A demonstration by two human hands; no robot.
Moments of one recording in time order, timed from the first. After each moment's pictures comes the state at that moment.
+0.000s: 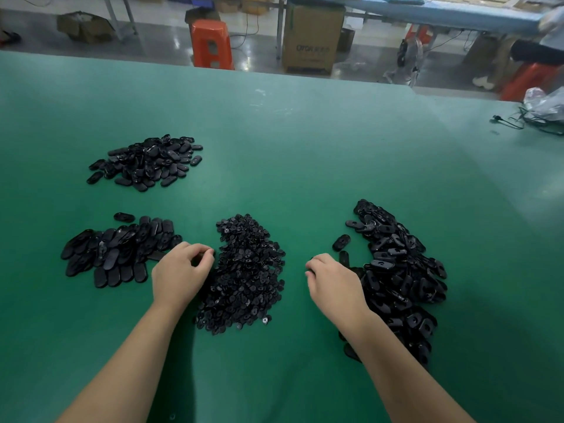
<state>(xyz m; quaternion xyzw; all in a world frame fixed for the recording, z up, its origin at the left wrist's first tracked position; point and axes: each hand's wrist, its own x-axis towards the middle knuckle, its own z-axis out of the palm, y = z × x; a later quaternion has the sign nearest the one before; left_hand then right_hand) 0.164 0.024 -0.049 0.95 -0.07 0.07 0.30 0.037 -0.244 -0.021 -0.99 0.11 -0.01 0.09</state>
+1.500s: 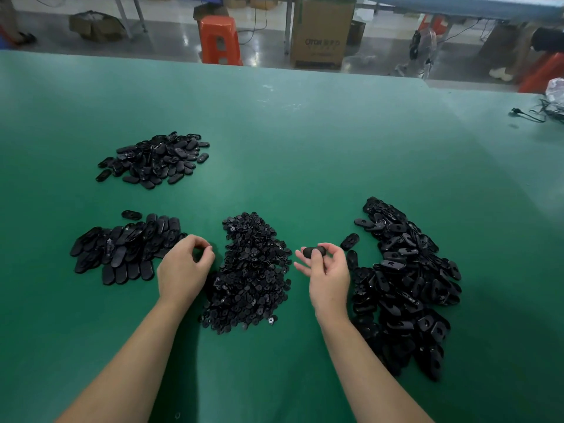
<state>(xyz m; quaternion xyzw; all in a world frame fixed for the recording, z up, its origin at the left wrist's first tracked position) 0.166 0.023 -0.043 0.94 -0.04 0.07 0.33 0.059 -0.202 -0.039 -0.61 0.29 -0.21 0.71</state>
